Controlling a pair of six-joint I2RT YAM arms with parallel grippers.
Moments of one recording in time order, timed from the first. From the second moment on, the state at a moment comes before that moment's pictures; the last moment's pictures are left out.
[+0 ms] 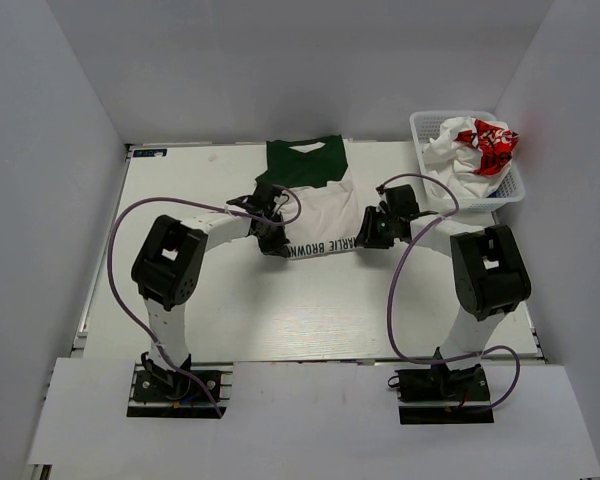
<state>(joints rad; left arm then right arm) -0.50 1.95 1.27 -0.43 0.17 -0.68 0.29 1.77 0.99 -0.15 -0.29 0.38</state>
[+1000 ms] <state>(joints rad) -0.89 1.32 0.82 -0.81 0.34 -0.86 0.46 0.85 0.56 -0.86 -0.41 0.40</state>
